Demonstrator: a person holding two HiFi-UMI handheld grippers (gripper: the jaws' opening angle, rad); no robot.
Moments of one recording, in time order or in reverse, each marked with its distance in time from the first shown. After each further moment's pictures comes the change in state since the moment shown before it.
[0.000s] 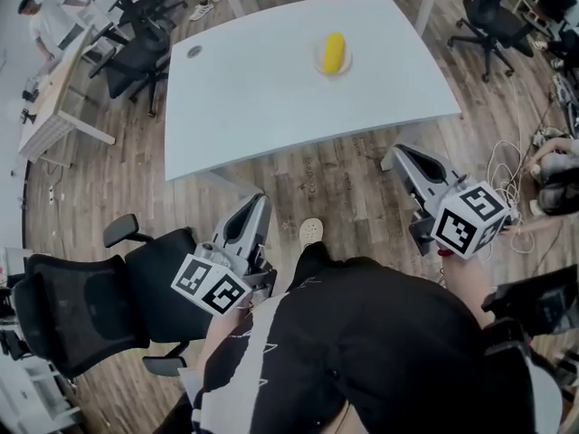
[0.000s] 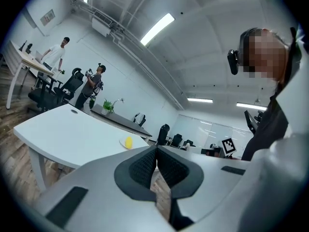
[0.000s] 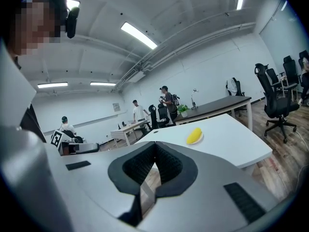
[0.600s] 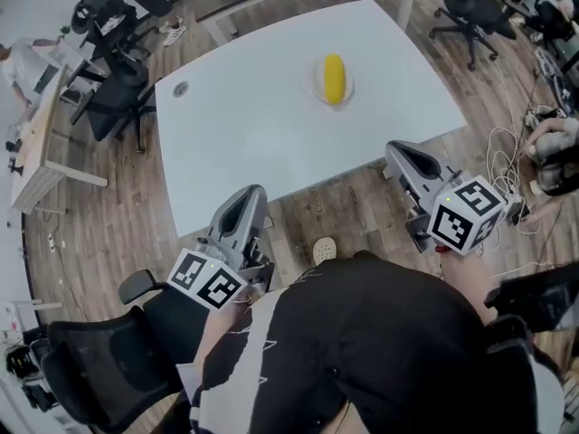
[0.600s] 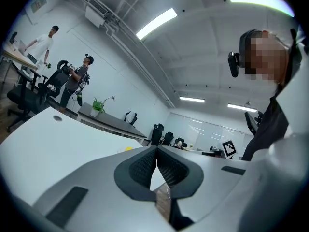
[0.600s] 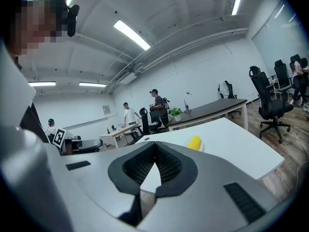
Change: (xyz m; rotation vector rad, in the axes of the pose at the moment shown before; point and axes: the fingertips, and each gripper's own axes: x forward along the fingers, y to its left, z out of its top) left arm 0.083 0.094 0.080 0.022 0.041 -0.145; right arm 0.099 -0.022 0.044 0.024 -0.038 -0.115
